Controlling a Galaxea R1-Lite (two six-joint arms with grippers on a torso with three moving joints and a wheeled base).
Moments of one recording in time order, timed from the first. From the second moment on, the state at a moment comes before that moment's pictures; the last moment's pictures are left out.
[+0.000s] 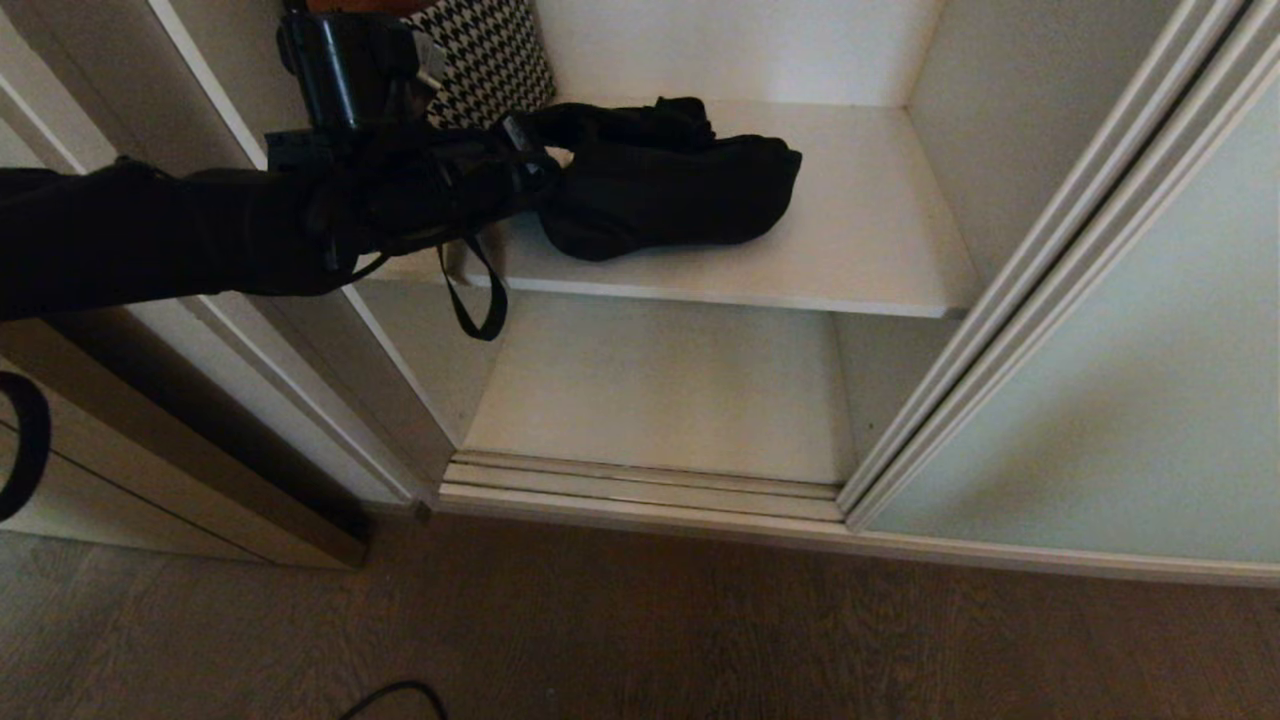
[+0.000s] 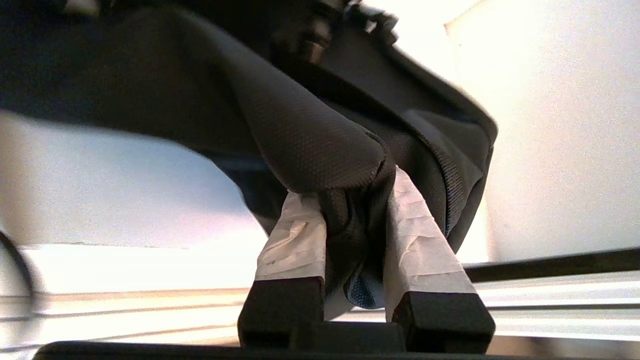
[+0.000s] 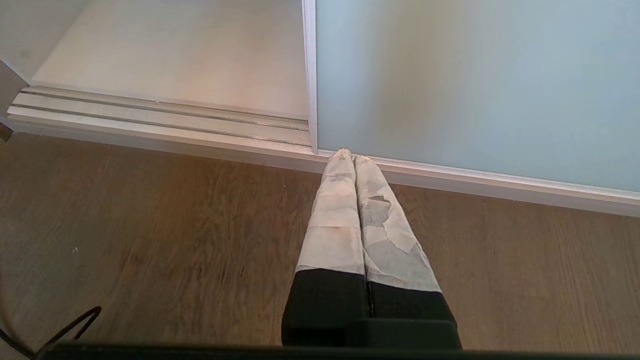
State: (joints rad) left arm -0.31 1.98 -1.82 -0.26 -0.18 -0.53; right arm 0.00 0.00 0.00 0.00 0.01 0.02
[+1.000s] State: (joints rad) left arm -0.44 1.48 -1.85 0.26 -0.01 -0.30; right arm 0.00 0.00 0.00 0.00 0.01 0.02
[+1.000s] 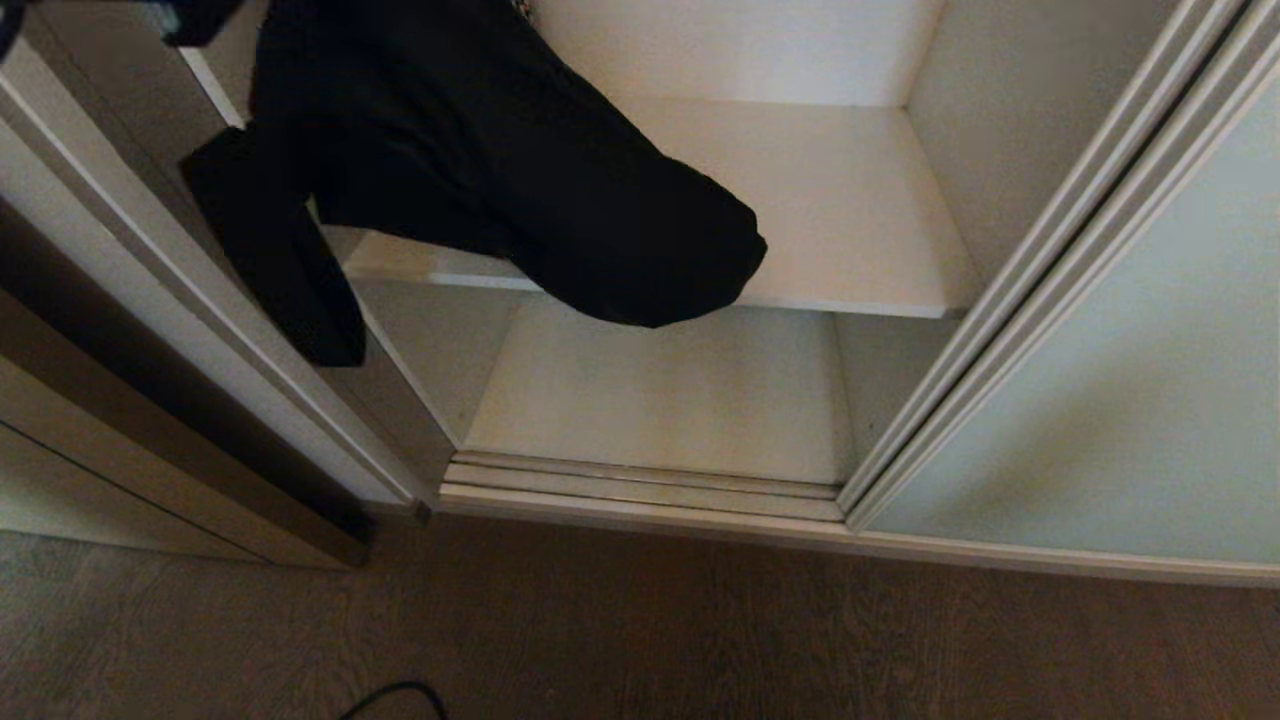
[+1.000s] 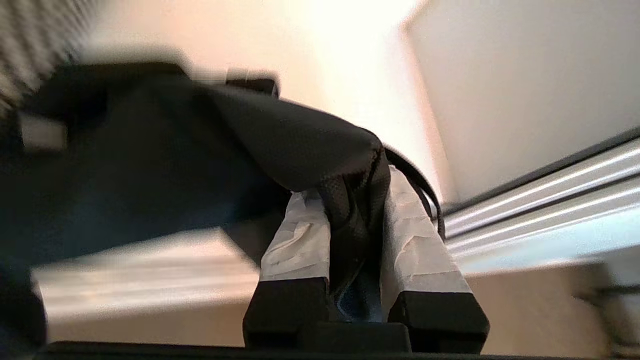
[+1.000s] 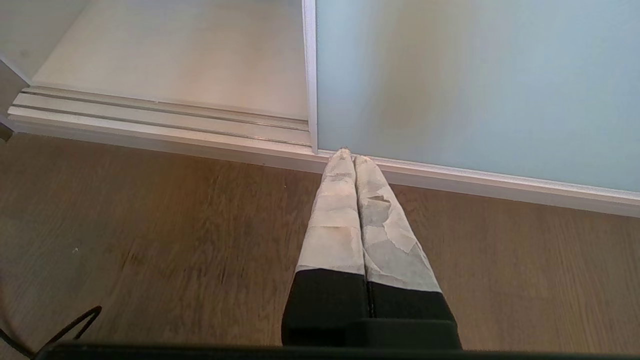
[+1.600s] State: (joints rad) left arm -0.45 1.21 -1.74 0.43 0.21 -0.03; right arm 0.00 0.00 0.00 0.00 0.01 0.02
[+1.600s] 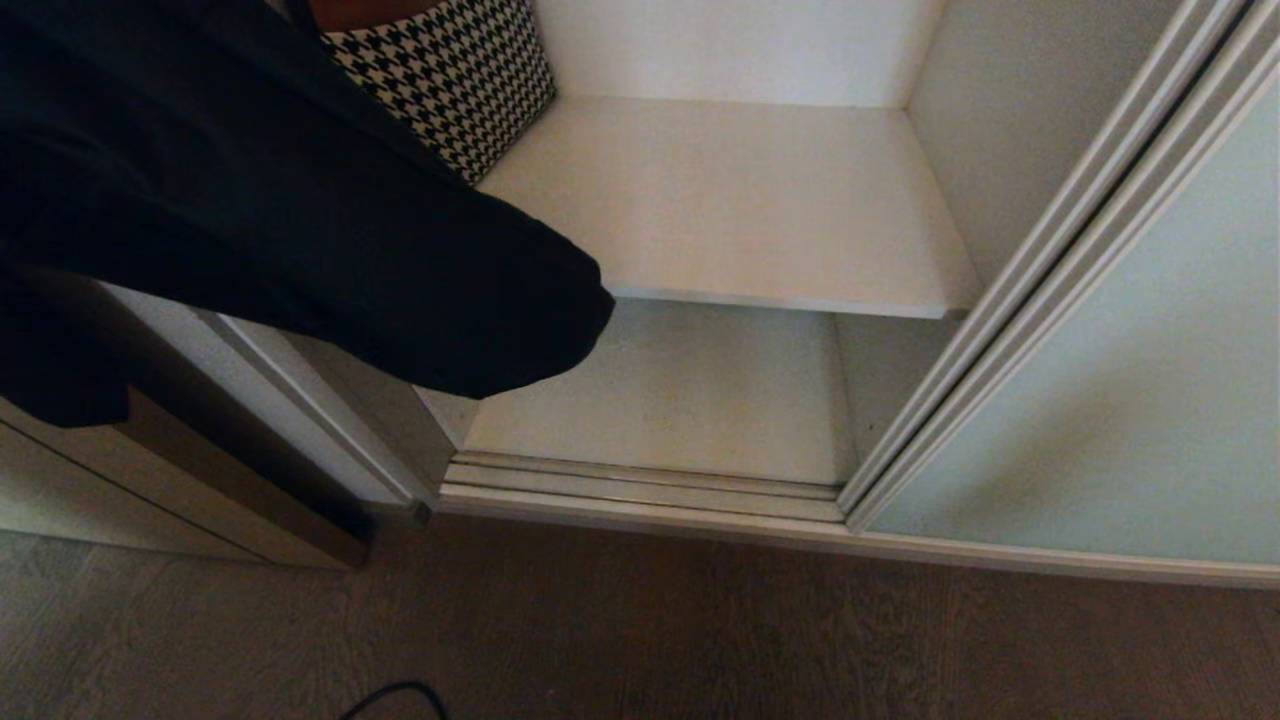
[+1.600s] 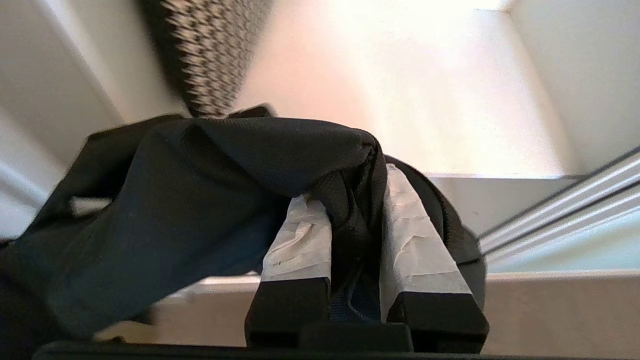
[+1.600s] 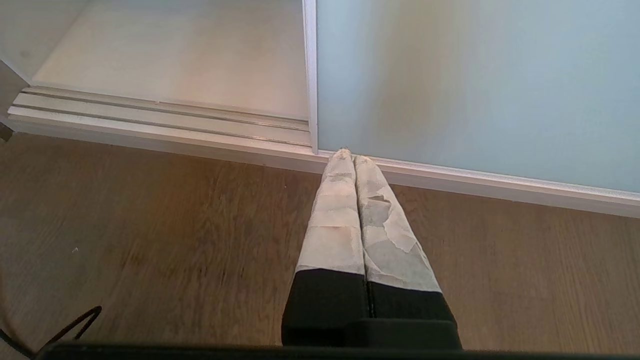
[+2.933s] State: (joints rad) left arm -0.24 0.73 -1.22 0.42 0.35 0.01; right arm 0.00 0.00 0.00 0.00 0.01 0.02
